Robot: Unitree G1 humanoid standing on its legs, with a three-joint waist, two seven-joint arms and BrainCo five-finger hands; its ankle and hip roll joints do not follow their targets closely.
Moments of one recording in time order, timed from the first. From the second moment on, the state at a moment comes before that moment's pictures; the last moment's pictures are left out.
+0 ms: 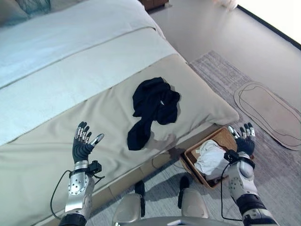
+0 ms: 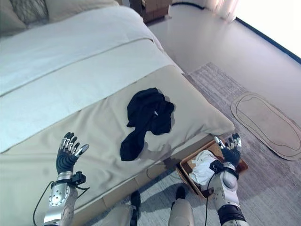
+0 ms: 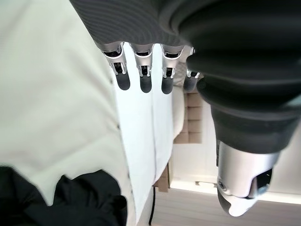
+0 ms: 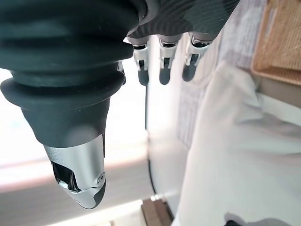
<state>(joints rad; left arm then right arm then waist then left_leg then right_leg) 0.10 0.33 0.01 0.35 -0.44 -0.51 0.13 -0.05 -0.28 -0.08 0.58 0.60 -0.46 -0.24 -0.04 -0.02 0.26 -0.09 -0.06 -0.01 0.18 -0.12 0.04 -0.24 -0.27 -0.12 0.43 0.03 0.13</state>
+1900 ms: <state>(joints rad) -1.11 0.72 -0.49 0.73 0.54 -0.15 0.65 -0.25 -0.31 0.05 0.50 0.63 -0.51 -0.24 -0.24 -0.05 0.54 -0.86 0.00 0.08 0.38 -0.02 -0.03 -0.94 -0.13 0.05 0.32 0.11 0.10</state>
